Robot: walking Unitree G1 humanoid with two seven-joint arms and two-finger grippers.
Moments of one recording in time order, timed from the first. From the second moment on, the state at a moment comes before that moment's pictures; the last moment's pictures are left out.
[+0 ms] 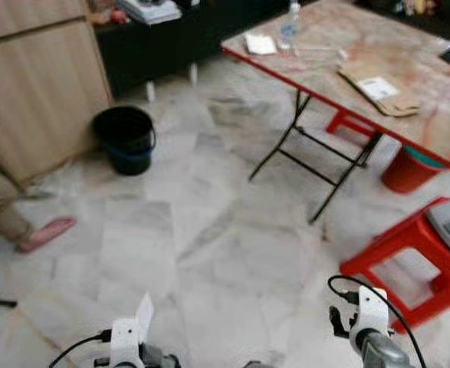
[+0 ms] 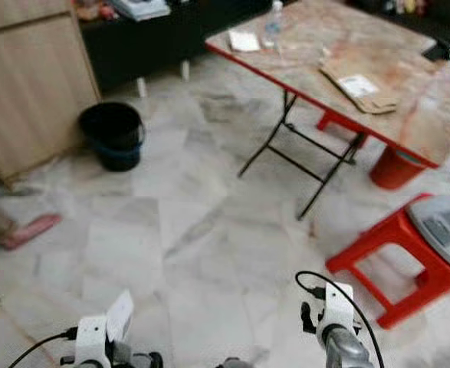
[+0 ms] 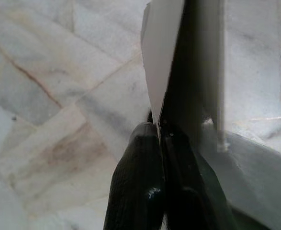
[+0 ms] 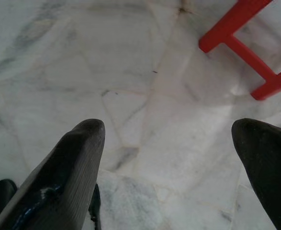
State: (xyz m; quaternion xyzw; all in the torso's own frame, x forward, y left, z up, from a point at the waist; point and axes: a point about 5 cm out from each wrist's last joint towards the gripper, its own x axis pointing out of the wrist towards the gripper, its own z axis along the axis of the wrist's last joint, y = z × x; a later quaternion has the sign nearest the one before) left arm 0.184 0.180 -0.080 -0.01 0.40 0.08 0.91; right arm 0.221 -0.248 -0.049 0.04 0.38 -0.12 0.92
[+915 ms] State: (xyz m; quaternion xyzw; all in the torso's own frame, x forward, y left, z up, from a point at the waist) left arm 0.183 0.164 -0.083 0.01 0.41 0.06 0.91; right arm 0.213 -0.241 -0.057 0.06 0.40 -0.11 0.91
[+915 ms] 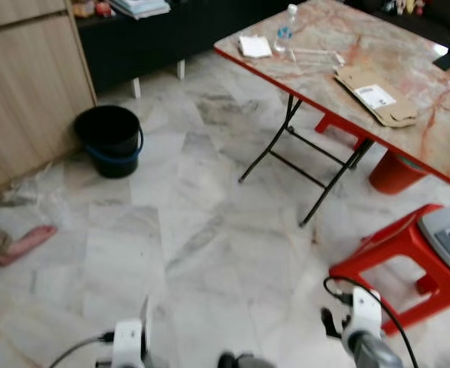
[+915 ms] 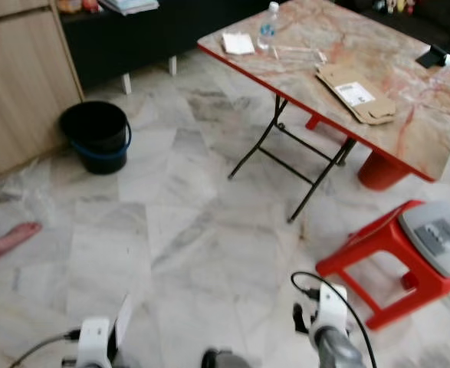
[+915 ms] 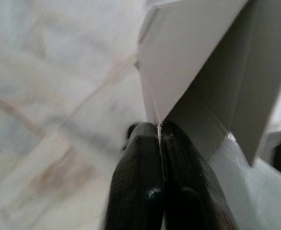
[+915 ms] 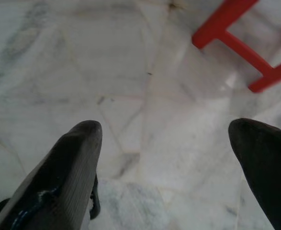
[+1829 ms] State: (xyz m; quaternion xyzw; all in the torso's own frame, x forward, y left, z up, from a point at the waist) left arm 0.184 0.185 -0.081 0.08 0.41 0.01 0.91; right arm 0.205 -0.190 -0.073 0.09 0.43 -0.08 0.90
